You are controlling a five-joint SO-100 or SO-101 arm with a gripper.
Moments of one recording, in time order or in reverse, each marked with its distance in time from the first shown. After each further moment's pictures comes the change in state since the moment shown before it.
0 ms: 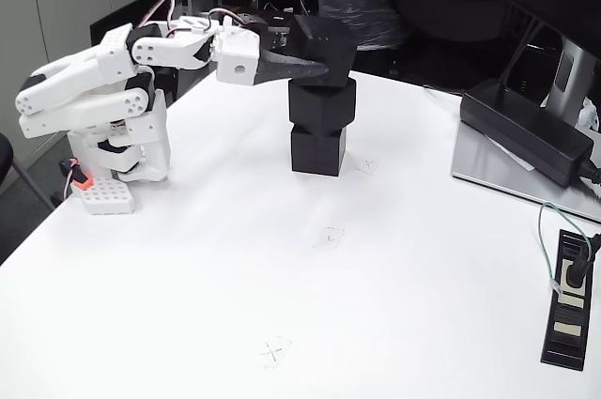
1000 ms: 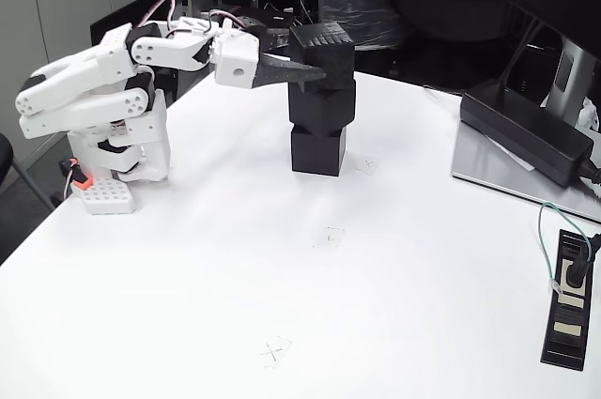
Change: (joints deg) arm 0.1 0.2 -0.1 1.7 0.0
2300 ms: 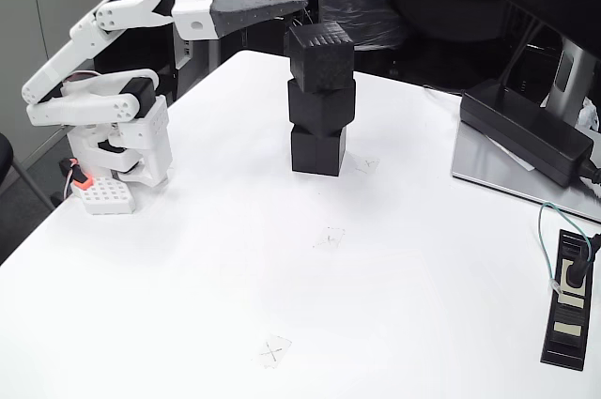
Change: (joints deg) arm 16.5 0.8 -18.5 0.6 18.6
